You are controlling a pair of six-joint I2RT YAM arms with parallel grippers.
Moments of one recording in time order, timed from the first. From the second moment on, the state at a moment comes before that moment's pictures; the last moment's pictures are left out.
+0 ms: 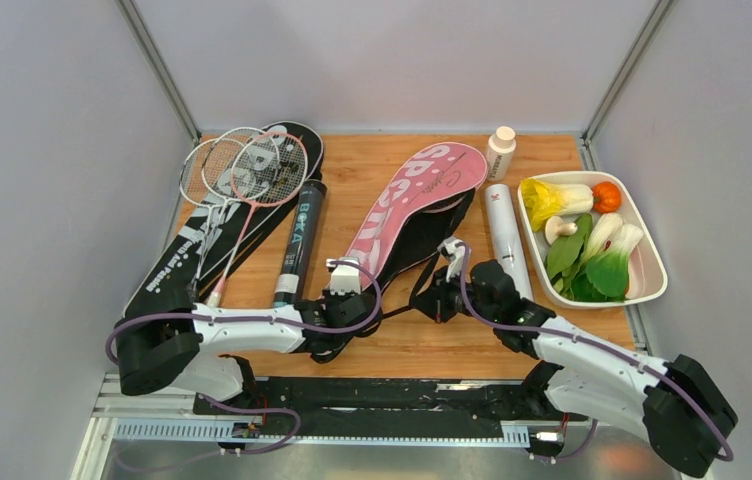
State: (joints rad) left arm -1.16 1.35 0.60 -0.25 -0.69 -0.94; right arm 0.77 1.01 0.40 0.19 -0.26 0.49
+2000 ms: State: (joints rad) left arm -1.06 1.03 0.51 -0.22 -0.50 -0.95; right arm 0.82 1.77 0.65 0.59 -0.67 0.35
